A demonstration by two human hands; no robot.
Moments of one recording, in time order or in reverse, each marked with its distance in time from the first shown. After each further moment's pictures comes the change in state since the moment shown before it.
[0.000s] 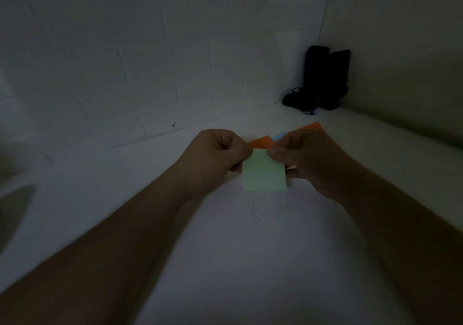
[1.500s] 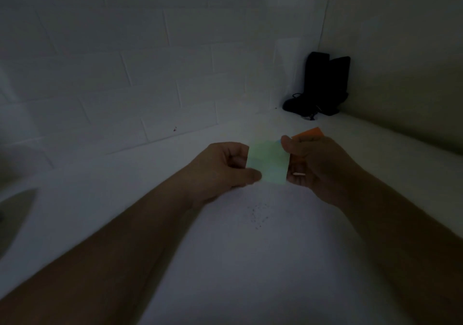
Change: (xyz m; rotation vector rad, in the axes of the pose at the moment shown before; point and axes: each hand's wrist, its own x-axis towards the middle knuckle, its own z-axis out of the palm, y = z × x) left_hand -0.006 0.005 0.003 -0.056 -0.178 -0.154; right_hand 0.002 -0.004 -0.005 0.246 0.069 0.162
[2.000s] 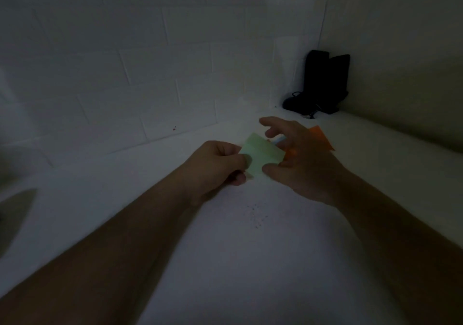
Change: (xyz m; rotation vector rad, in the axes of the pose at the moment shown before) left_hand 0.000 0.005 0.001 -0.109 0.096 -0.092; right_hand -0.002 0.009 0.001 -0.802 -0.053 -0.698
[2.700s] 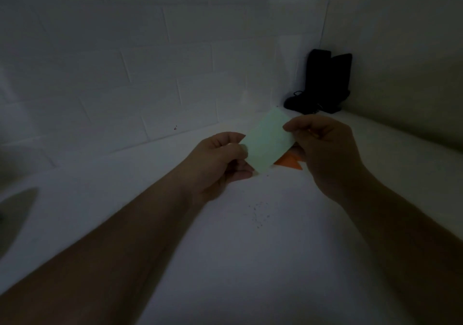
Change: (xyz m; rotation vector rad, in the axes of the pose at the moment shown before) left_hand 0.004 0.003 0.005 -0.319 0.002 -0.029; right_hand 0.007 -0.008 -0.003 0.643 0.388 0.314
